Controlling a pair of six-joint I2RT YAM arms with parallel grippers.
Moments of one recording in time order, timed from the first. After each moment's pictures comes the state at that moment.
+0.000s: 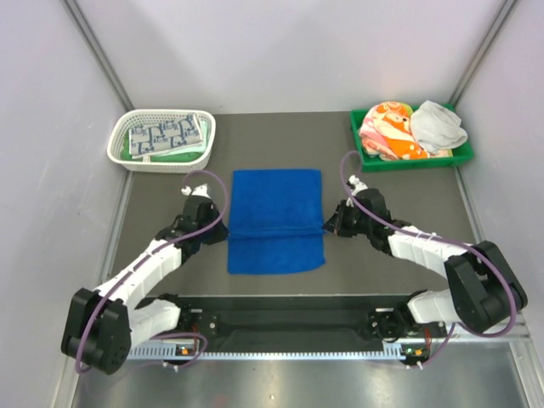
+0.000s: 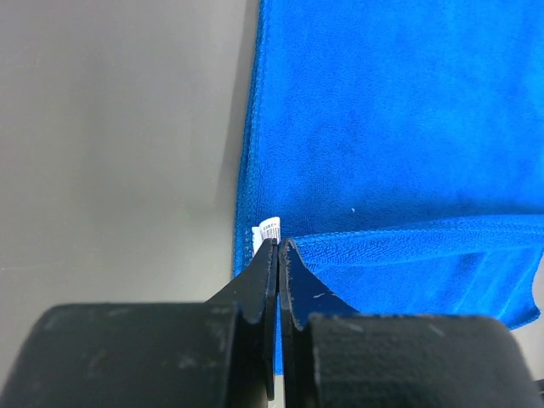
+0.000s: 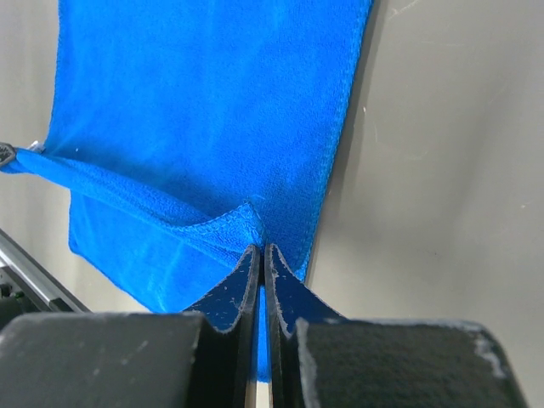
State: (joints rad) left arm -0.36 1.08 0.55 -0.27 -0.02 -0.61; right arm 0.46 1.32 0.52 0.14 -0.27 0.60
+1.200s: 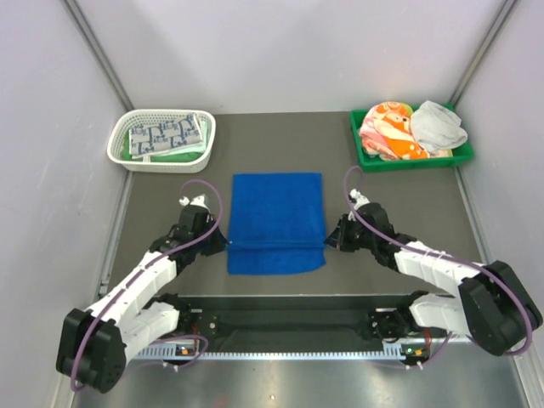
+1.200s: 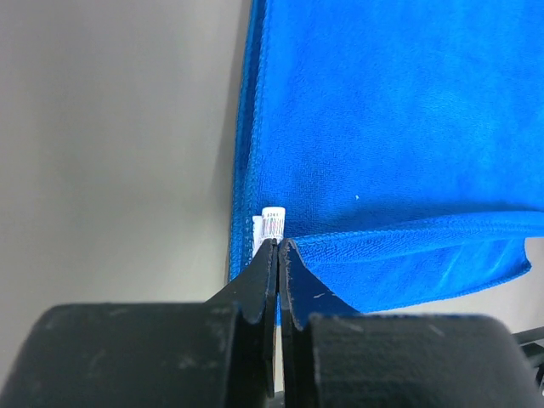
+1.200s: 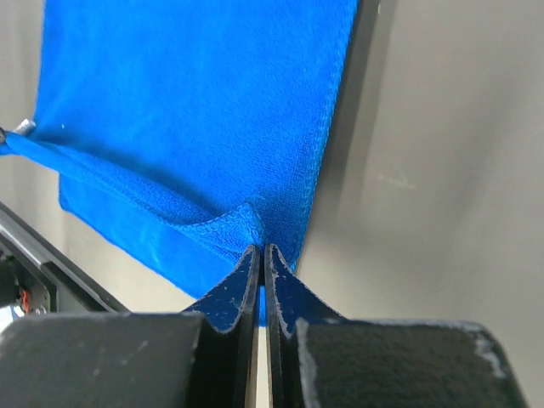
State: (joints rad) left arm -0.36 0.95 0.50 -0.38 0.04 -0.65; right arm 0.52 1.17 0.41 0.08 -0.24 0.62
